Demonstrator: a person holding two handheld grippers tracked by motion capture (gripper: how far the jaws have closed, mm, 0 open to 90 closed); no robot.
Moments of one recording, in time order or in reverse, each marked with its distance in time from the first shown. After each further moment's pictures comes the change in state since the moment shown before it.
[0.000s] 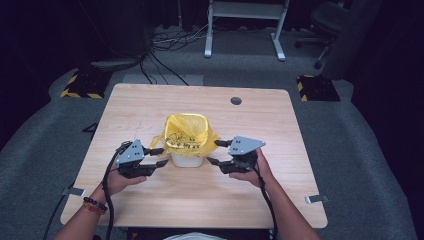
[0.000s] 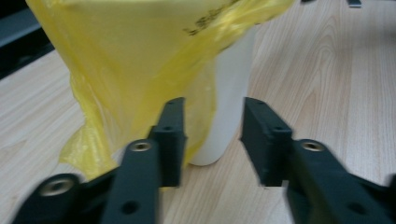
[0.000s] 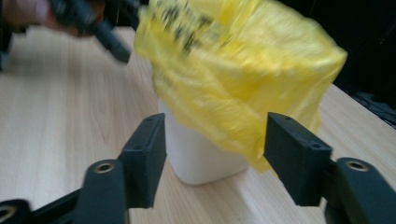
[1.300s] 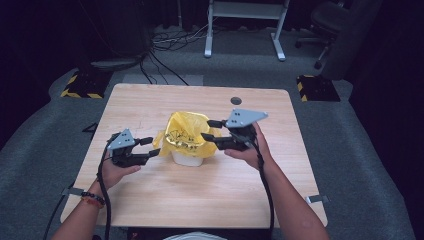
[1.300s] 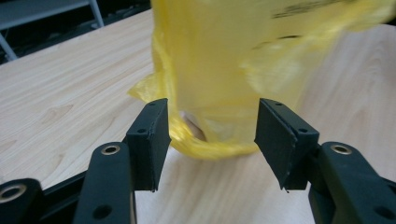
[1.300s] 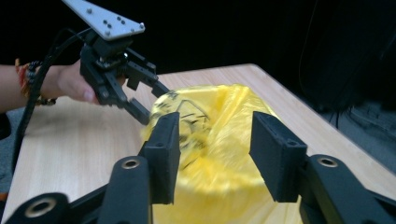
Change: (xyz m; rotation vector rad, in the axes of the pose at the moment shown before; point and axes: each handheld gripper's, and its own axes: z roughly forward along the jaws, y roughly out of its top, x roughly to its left) left arm 0.040 -0.014 0.003 -0.007 0.088 -0.158; right arm -0.033 0.079 -0.010 -0.051 0.045 0.097
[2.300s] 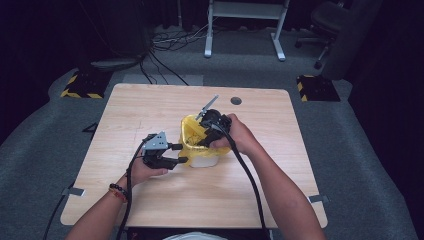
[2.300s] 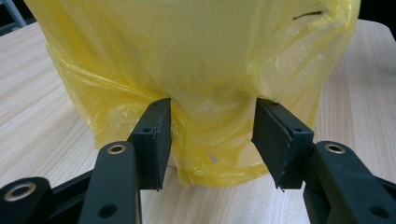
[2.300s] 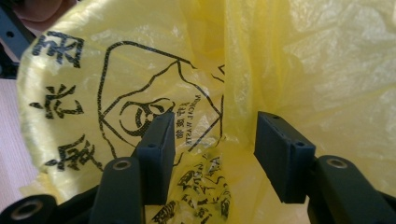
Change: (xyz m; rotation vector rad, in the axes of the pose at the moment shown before) left arm -0.046 0.022 0.059 0.021 -0.206 0.097; right arm -0.027 -0.001 0.081 0.681 0.043 0.110
